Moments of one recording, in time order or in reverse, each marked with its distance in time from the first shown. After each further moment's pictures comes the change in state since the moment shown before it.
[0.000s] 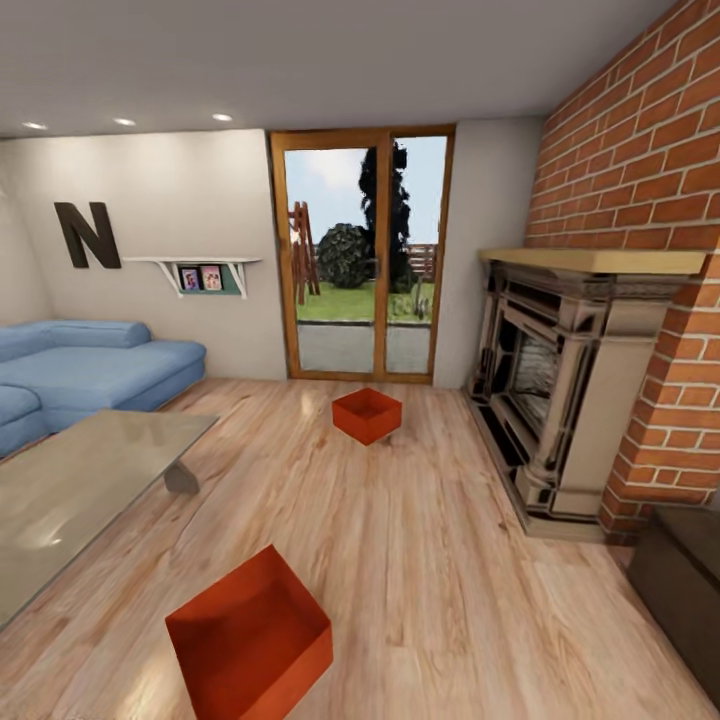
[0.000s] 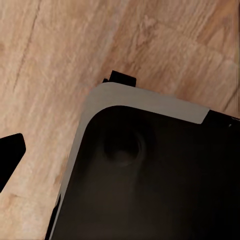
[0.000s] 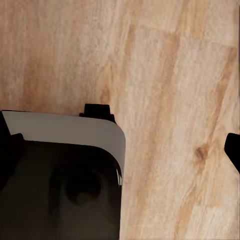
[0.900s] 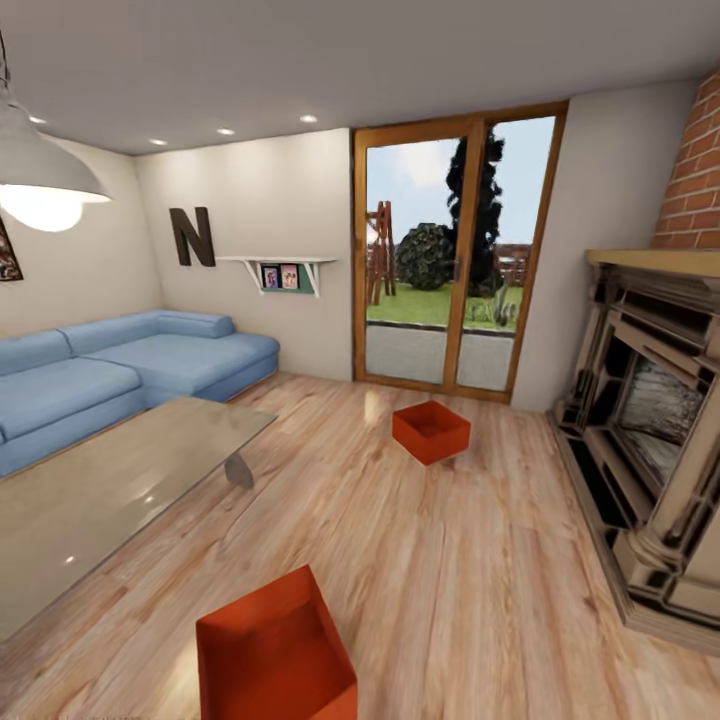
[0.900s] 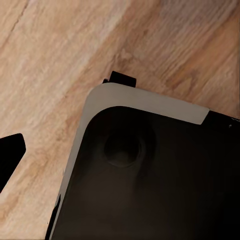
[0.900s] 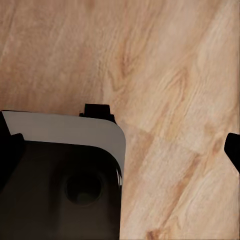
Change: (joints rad) left arm 0.000 0.000 0.001 -0.001 0.000 -0.001 0.000; right arm 0.000 0.000 0.000 0.000 0.000 0.000 0.000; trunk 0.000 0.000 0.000
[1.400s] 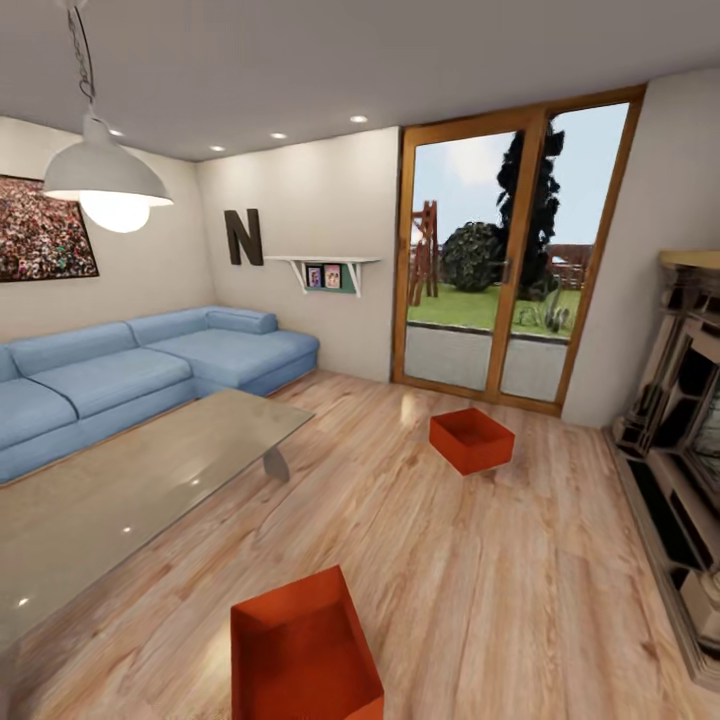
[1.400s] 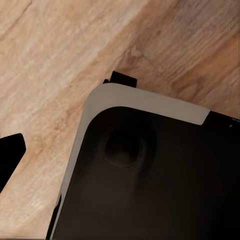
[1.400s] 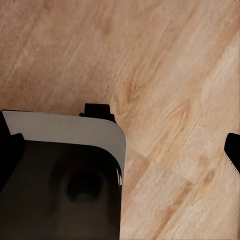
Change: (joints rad) left arm 0.000 0.001 0.001 0.000 0.000 0.000 0.000; right arm 0.000 0.000 0.000 0.000 0.000 0.001 0.000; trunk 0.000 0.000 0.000
